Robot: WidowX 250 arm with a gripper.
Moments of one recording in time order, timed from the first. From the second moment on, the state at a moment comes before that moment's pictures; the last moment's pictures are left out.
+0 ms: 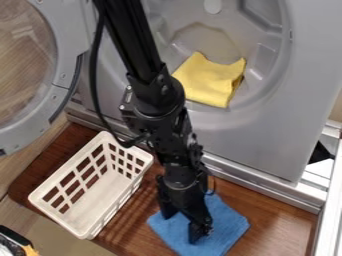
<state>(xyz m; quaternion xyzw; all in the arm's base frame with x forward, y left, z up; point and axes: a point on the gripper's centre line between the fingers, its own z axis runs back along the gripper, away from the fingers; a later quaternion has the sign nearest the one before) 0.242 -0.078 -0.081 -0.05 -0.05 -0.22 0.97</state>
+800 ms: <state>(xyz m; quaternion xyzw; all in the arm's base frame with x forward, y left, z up) 0.276 -0.162 -0.076 -0.11 -0.07 -0.29 0.95</state>
